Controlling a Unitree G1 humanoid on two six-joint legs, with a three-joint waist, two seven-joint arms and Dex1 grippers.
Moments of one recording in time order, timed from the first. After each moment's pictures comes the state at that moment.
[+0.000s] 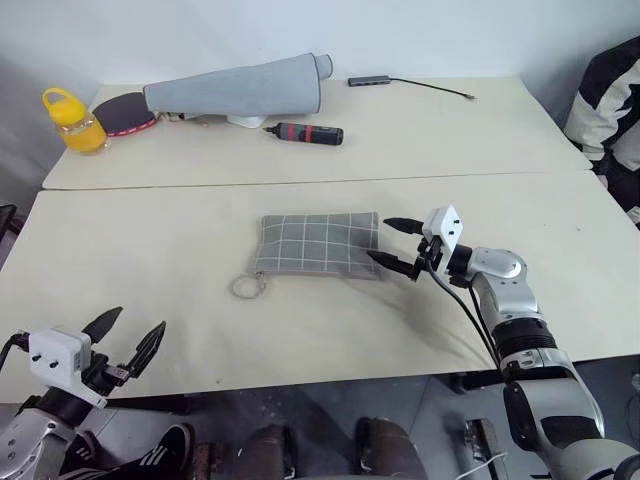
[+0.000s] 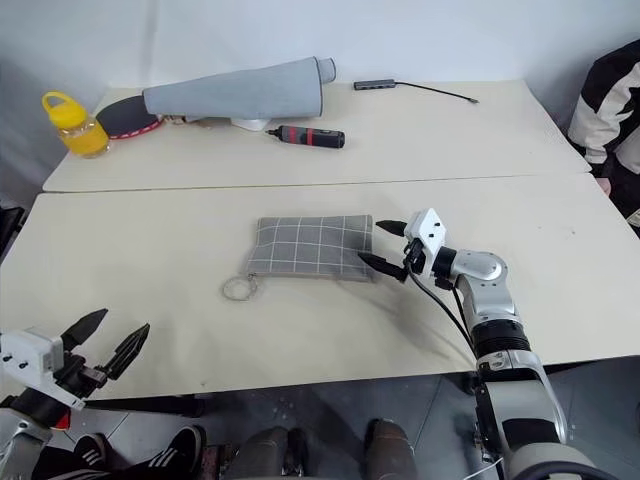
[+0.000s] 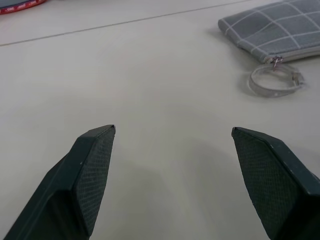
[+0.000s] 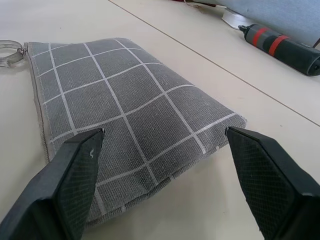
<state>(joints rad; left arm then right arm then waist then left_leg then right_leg) 0.42 0.44 0.56 -0.34 -0.47 0.10 -0.58 -0.71 -0.43 -0.01 0.71 0.22 -0.24 1.10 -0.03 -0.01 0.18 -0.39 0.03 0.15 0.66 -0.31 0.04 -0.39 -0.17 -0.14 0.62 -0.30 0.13</state>
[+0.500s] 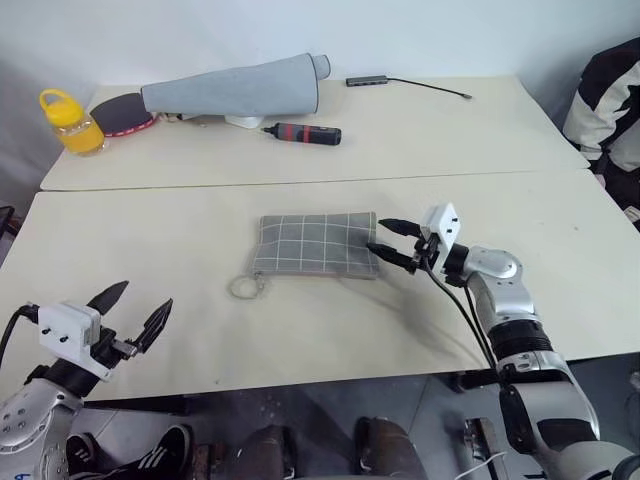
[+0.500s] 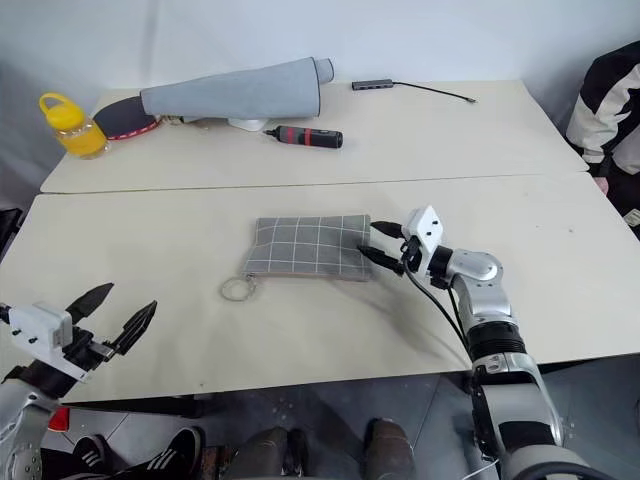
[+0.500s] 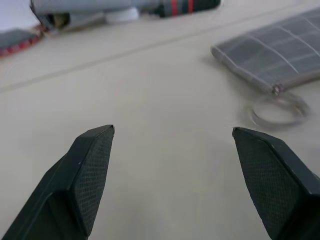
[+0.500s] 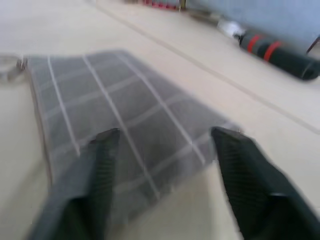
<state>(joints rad) 0.24 0.49 0.53 -0.25 -0.39 0.03 -0.58 -0.71 -0.36 -0.02 0.66 0.23 -0.21 1.02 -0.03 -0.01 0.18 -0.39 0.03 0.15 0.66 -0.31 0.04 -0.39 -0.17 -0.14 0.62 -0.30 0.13</state>
